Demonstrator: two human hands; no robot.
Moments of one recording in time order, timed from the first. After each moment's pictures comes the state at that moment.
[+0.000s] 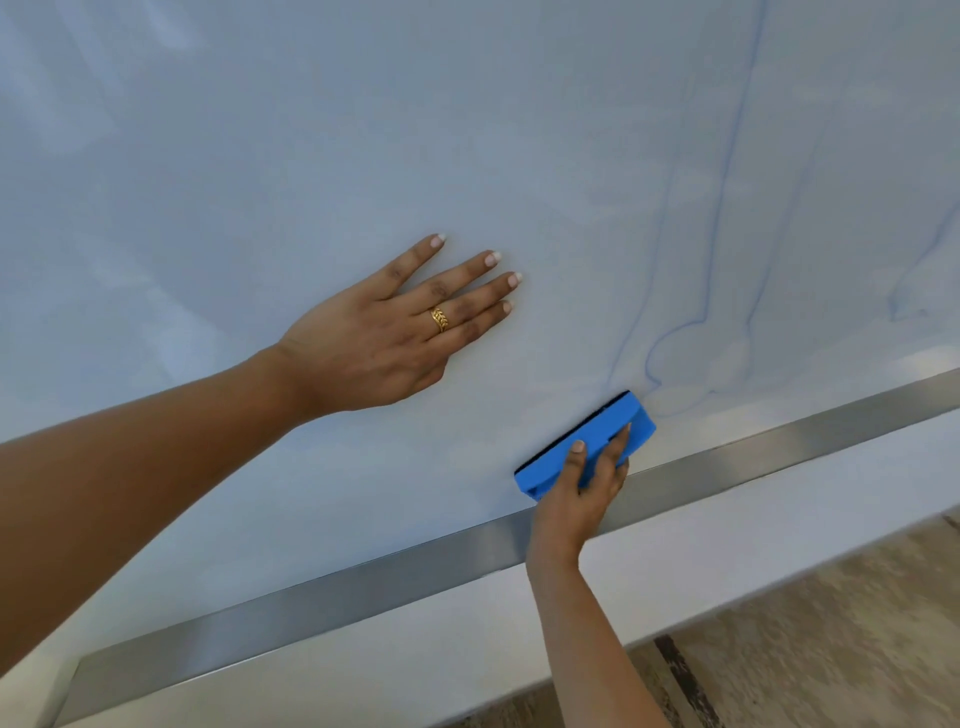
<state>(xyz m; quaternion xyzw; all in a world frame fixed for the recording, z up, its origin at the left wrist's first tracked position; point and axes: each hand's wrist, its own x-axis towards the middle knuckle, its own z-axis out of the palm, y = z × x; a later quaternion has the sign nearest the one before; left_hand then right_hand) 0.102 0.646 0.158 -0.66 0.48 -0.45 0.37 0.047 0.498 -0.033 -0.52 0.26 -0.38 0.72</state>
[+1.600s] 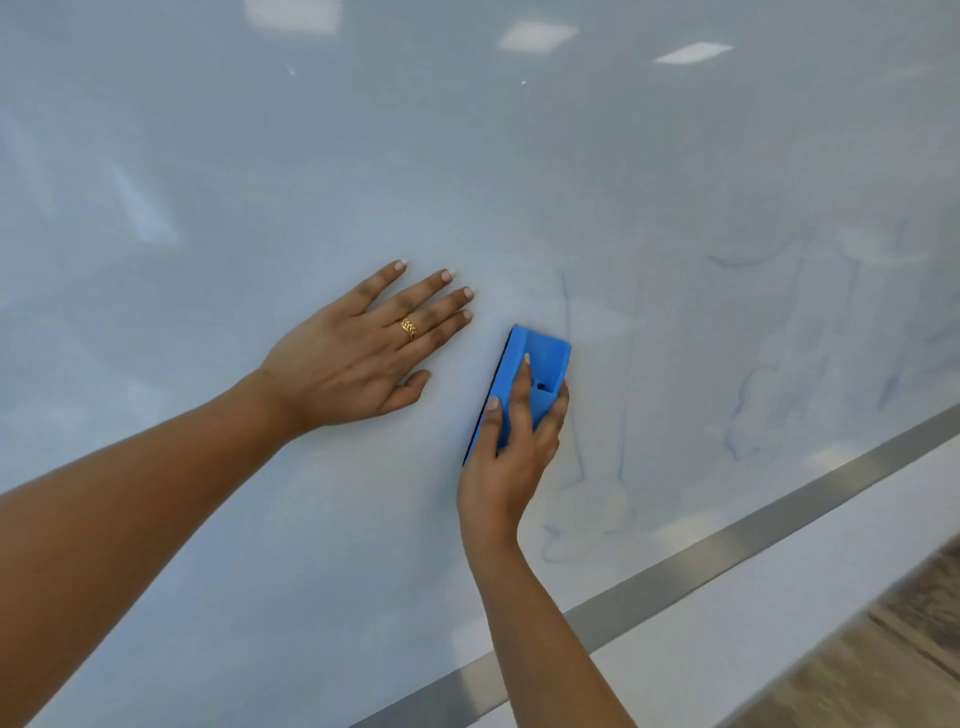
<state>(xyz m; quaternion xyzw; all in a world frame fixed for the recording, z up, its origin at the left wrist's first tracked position) 0.111 0.580 0.291 -0.68 0.45 -0.49 0.31 0.061 0.464 0.169 -0.65 0.13 -0.49 0.57</state>
